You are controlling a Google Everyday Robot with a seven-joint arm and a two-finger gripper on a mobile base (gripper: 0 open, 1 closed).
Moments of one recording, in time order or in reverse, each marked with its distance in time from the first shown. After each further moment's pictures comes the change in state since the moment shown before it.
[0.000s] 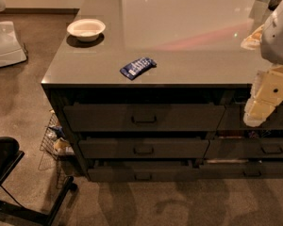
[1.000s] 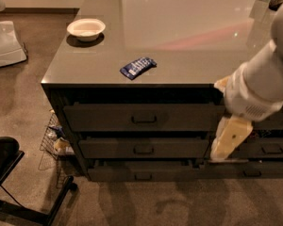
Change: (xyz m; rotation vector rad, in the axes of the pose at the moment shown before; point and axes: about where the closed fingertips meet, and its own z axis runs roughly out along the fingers) arm -0.006 0.034 0.099 -0.016 -0.047 0.005
